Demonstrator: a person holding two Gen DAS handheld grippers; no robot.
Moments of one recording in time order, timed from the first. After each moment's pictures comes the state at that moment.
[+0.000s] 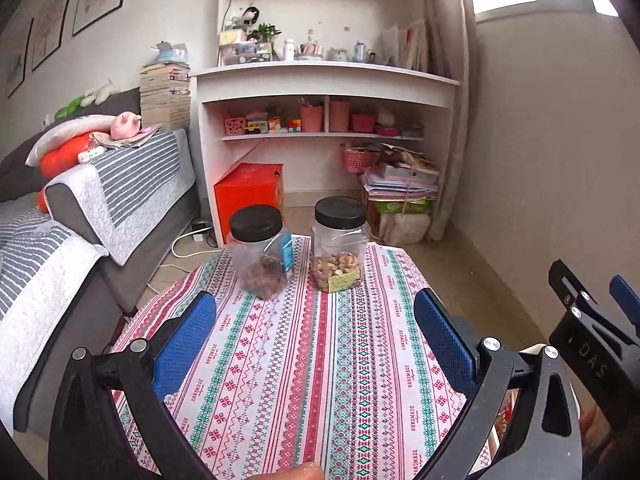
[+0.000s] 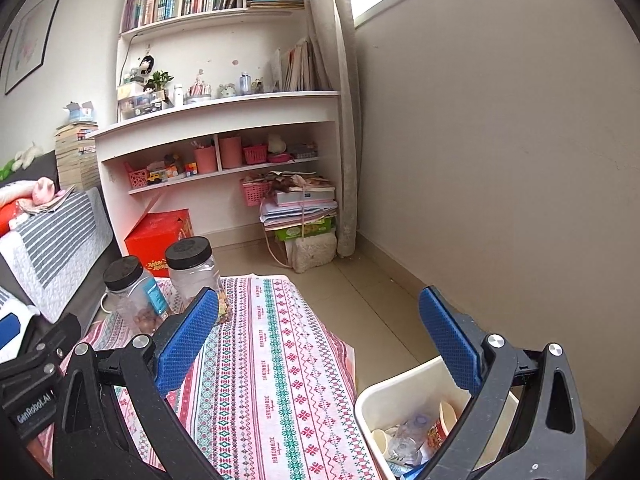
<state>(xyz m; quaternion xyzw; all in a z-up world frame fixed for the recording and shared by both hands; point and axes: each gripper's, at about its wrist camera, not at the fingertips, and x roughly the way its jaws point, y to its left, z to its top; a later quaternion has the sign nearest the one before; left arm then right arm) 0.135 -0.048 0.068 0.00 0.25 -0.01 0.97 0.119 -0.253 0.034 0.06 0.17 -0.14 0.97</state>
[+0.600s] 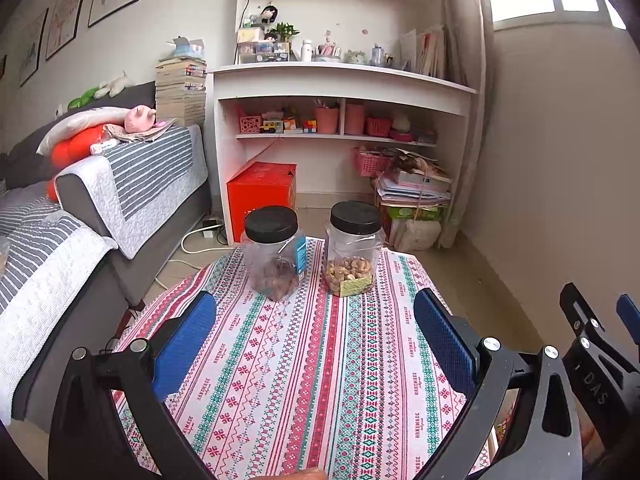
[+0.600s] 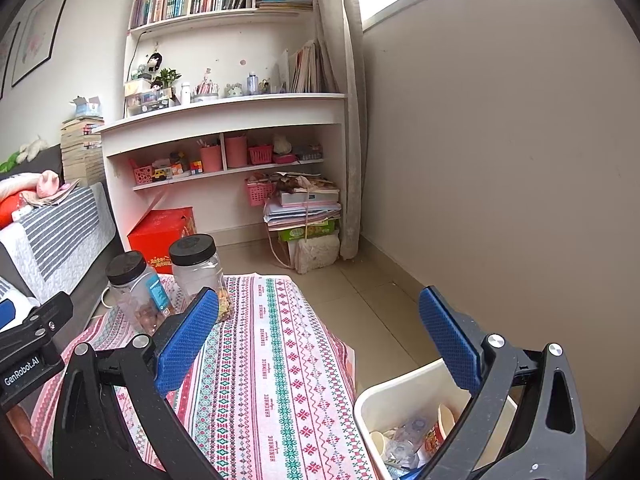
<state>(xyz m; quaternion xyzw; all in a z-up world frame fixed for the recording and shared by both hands) 0.138 -0.039 0.071 -0.01 0.25 0.01 0.97 0.118 -0.248 0.034 0.05 0.17 -0.14 0.97</state>
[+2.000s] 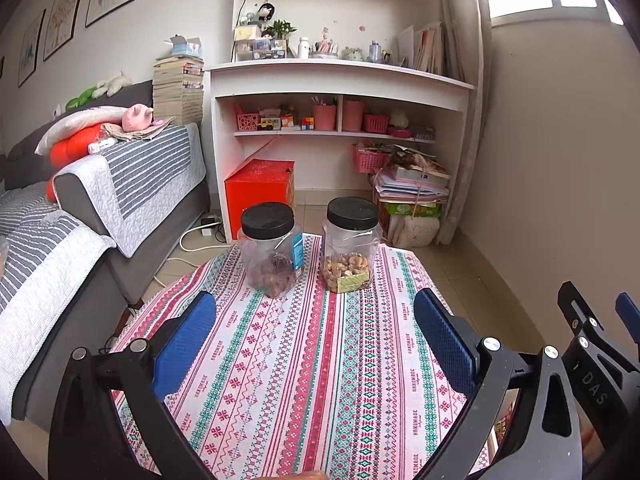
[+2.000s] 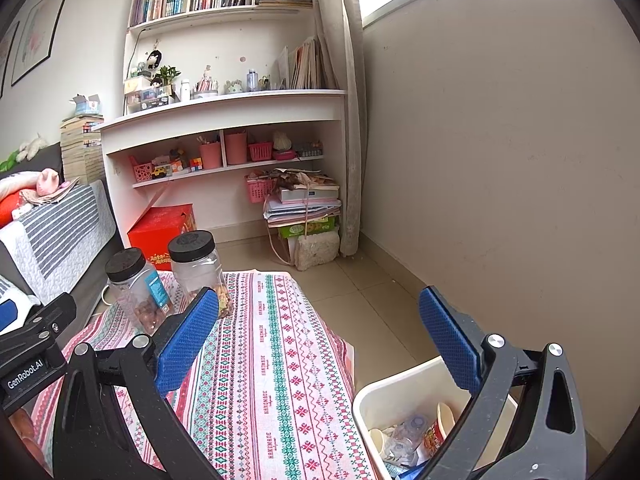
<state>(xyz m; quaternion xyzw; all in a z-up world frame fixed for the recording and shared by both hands) 0.139 -0.042 0.070 -0.01 0.25 0.01 0.97 0.118 -0.249 0.030 0.05 0.17 -0.13 0.97</state>
